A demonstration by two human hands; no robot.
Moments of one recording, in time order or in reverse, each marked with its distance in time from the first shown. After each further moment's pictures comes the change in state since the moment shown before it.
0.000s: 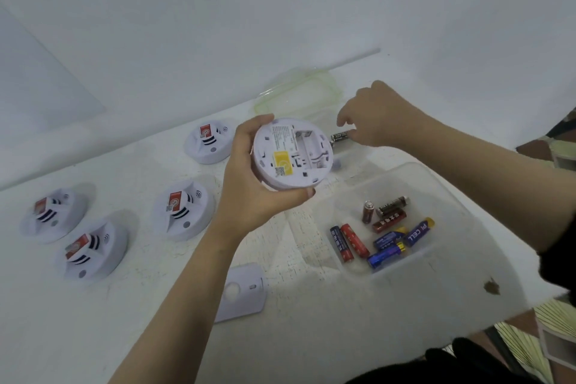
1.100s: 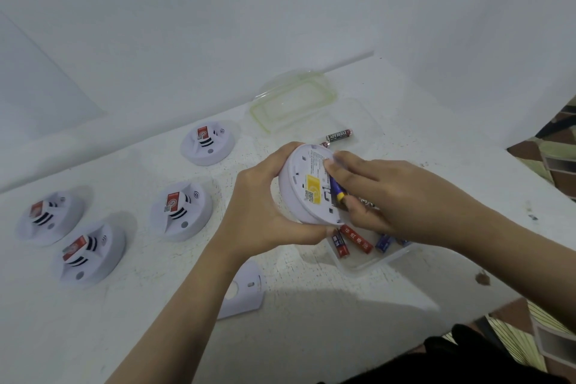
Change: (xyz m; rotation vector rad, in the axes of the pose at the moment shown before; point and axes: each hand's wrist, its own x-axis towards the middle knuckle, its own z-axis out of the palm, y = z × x) left_hand -0.020 0.028 0.009 0.175 -0.174 0.140; right_hand -0.119 -0.051 -0.002 0.314 0.419 -0.348
